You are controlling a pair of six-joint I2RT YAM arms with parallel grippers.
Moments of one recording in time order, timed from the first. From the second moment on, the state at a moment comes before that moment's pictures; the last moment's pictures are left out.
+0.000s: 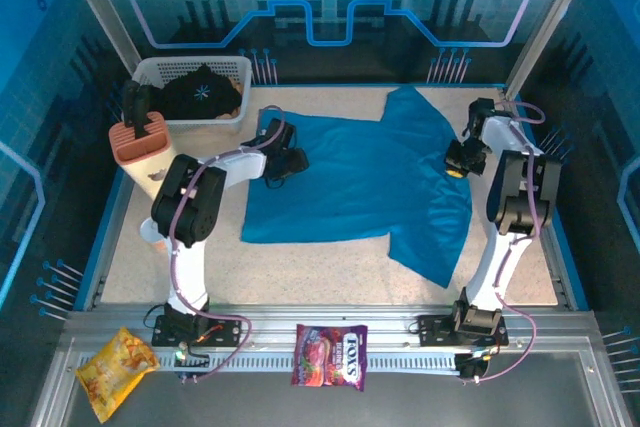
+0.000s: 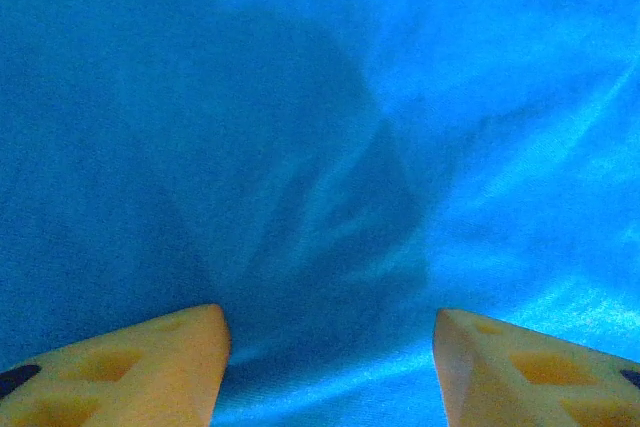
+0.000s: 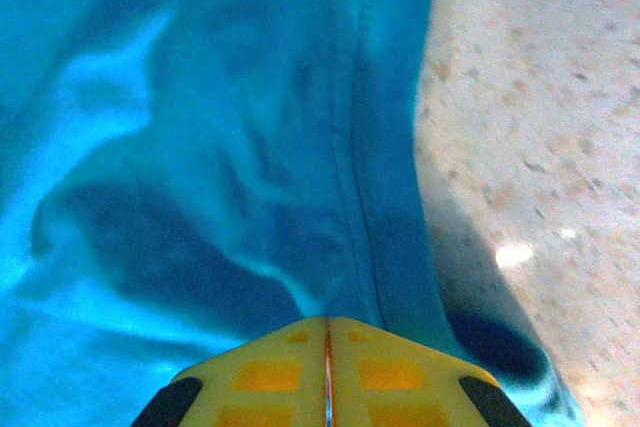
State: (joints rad) left arm -0.35 2.02 1.28 -0.26 0.02 -0.72; right arm -0.16 2.00 1.53 -0.96 -0.11 0.32
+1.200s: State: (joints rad) left arm -0.35 2.25 1.68 -0.57 -0.14 -0.63; right arm -0.06 2.45 2.12 -1.07 -0.04 0.25
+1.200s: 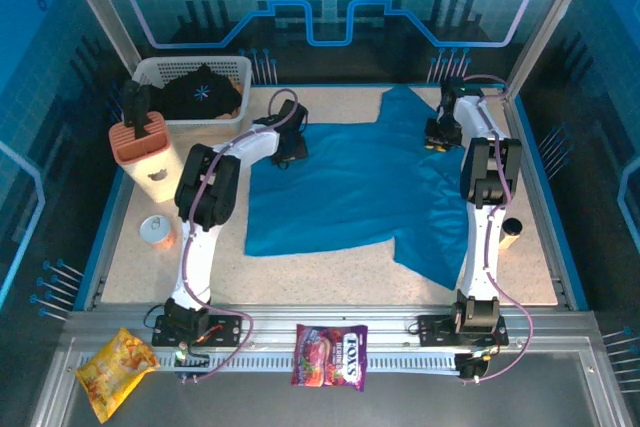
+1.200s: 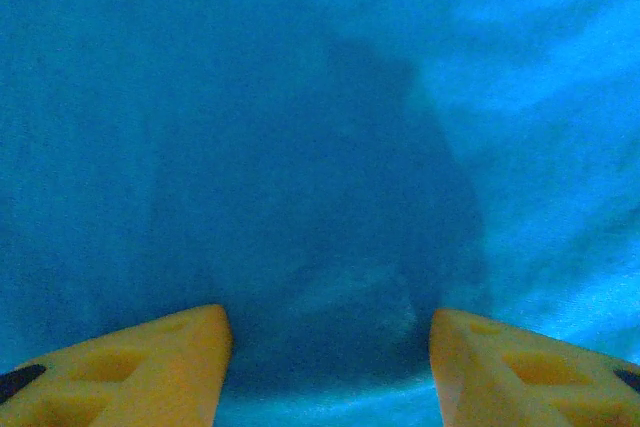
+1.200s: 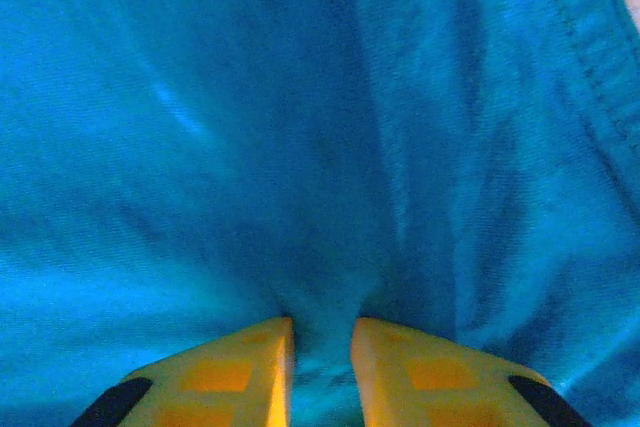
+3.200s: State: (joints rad) left arm -0.19 2.37 2.00 -0.86 -0.13 -0.41; right arm -0.03 1.87 1.52 -0.94 -0.14 0.25
